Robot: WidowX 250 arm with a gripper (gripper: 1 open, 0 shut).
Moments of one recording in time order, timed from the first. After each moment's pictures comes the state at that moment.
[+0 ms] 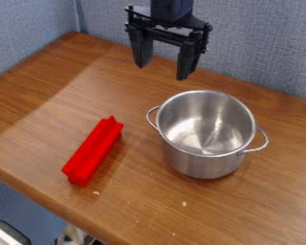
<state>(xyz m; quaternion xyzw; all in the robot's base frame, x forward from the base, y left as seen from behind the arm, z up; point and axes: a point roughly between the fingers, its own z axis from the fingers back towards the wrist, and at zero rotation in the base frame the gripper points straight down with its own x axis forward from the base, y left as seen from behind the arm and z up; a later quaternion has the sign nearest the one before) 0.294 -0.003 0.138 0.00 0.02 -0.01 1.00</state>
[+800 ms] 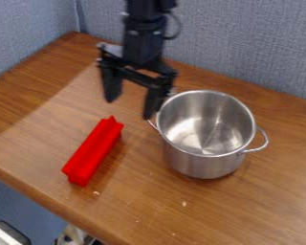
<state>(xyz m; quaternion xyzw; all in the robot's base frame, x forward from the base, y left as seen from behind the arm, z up) 0.253 0.029 0.103 0.03 0.05 0.00 1.00</state>
